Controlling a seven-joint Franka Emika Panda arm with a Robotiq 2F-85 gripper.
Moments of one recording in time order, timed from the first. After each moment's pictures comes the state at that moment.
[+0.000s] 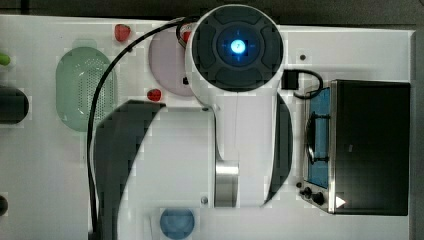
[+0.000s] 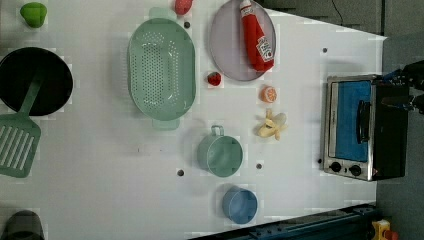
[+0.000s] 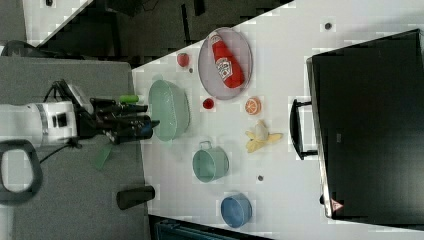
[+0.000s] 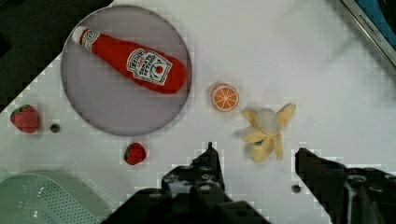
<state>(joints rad) 0.01 -0.03 -0.01 -1.81 0.01 0.22 0.00</state>
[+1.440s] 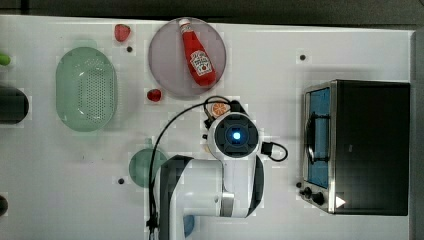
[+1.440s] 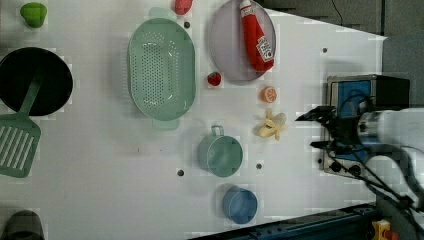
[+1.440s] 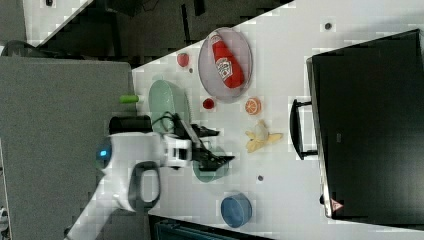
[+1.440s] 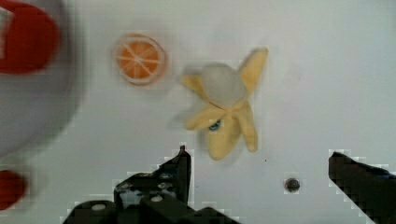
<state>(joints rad) -0.02 0.01 -0.02 -2.43 0.01 0.78 0.13</state>
